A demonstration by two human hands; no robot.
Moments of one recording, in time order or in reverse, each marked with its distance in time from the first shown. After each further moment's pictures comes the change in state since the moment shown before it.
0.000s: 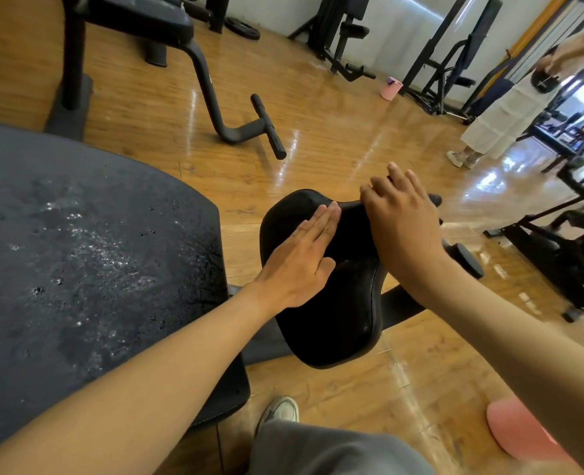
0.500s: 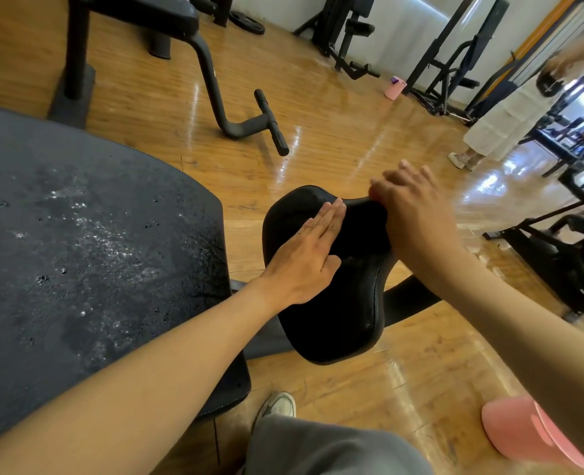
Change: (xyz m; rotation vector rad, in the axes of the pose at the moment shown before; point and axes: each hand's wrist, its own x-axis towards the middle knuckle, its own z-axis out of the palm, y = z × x) left_hand 0.000 -0.001 0.004 -0.042 -0.005 -0.008; right_hand 0.003 0.008 -0.005 0.093 -0.012 0.009
